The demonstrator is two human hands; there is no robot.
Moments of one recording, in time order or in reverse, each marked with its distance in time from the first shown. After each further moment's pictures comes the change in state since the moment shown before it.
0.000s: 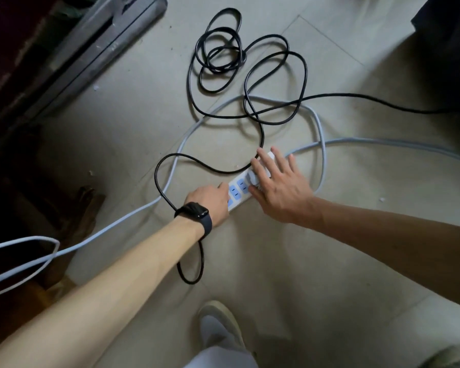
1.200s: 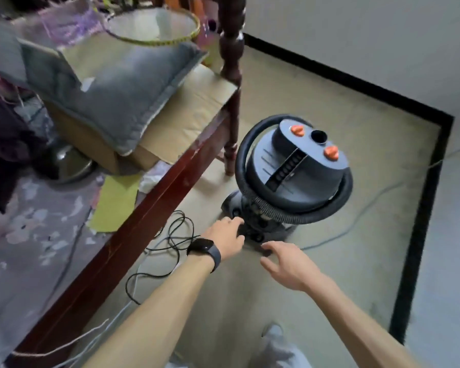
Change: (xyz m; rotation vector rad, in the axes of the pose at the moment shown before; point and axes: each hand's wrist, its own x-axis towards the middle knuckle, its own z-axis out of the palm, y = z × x) left_hand -0.332 0.170 -0.523 -0.362 0.115 0.500; right_hand -0.364 -0.060 -0.605 0.319 -0.068 0.631
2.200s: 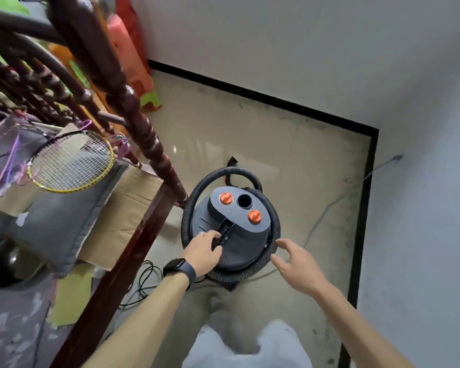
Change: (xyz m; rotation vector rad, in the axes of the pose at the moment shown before) left_hand 0.068 0.201 -0.178 -0.129 -0.032 0.004; right_hand -0.058 0.113 -0.272 0.437 0.244 0.262
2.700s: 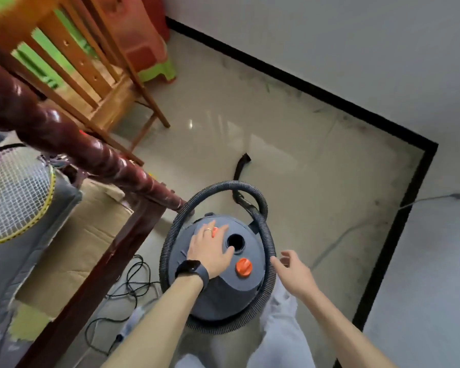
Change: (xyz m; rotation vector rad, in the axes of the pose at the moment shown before) left_hand 0.206 0.067 -0.003 0.167 0.034 -0.152; right_hand 0.250 0.052 -0.046 0.112 -0.220 0.267
